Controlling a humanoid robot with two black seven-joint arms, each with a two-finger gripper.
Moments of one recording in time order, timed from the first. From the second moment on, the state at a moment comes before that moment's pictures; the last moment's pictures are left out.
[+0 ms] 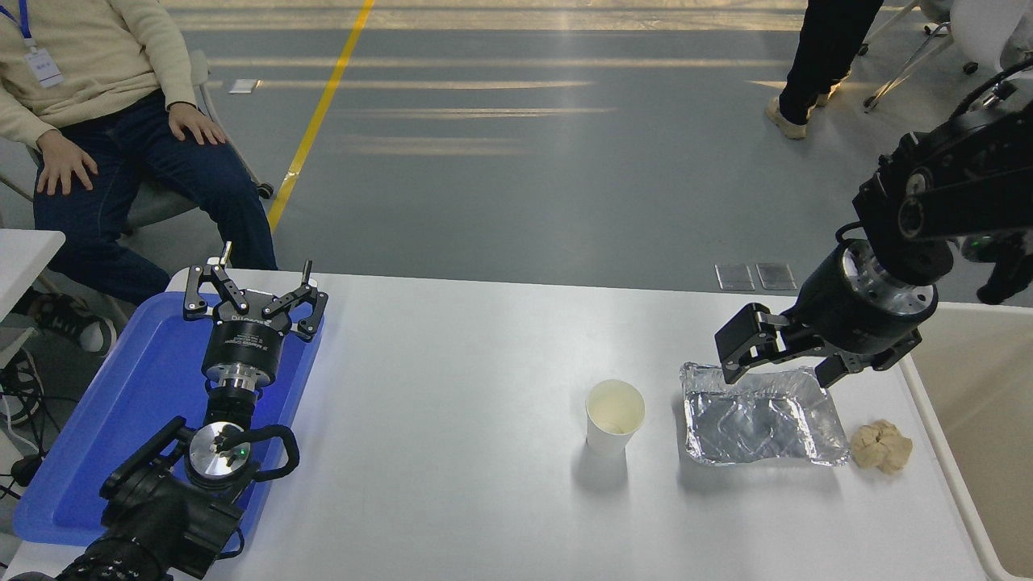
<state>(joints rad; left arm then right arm) -0.50 0.11 -1.16 -0.54 -0.09 -0.64 -0.35 2.29 -0.21 -1.45 1.63 -0.10 0.55 0.12</state>
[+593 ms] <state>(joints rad) -0.50 0.11 -1.16 -0.54 -0.09 -0.64 -0.35 2.19 -0.20 -1.46 1.59 -0.15 0.45 0.13</state>
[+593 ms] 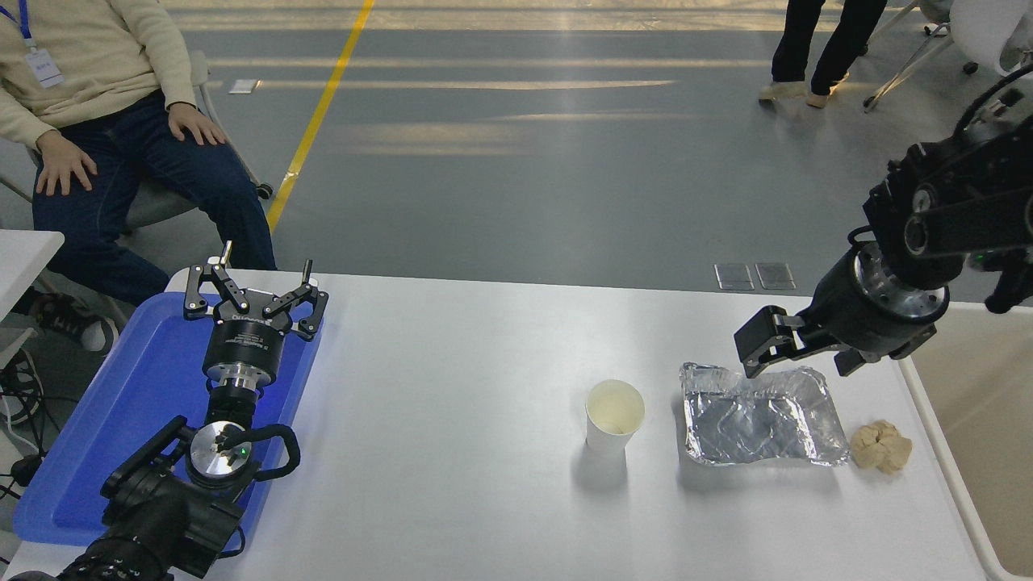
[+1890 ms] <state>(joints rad) -0.51 0.10 -1.16 -0.54 -0.09 -0.64 -0.35 1.61 -0.01 -1.19 1.08 -0.16 0.31 0.12</state>
